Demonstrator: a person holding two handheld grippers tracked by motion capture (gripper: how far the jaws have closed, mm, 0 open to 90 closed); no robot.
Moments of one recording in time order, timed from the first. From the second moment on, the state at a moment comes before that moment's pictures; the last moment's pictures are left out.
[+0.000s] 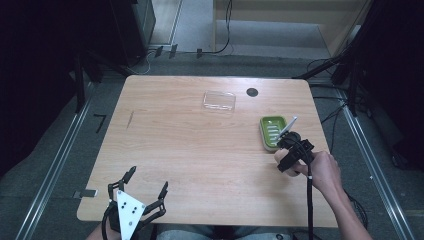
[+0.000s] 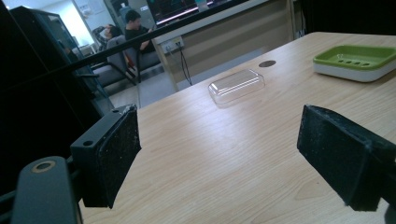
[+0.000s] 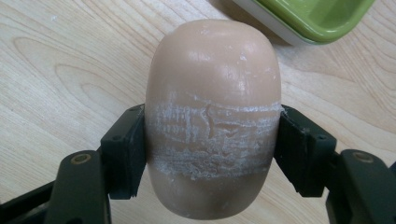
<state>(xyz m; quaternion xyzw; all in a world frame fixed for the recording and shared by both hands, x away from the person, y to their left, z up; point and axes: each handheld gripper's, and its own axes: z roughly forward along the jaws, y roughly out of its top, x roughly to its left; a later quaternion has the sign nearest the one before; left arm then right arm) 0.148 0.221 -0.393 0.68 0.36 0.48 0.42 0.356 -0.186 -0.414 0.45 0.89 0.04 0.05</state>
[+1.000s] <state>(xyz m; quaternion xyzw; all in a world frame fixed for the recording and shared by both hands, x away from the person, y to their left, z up) 0.148 0.220 -0.393 0.69 0.36 0.48 0.42 0.372 -0.186 -0.398 0.46 0.89 0.04 0.06</state>
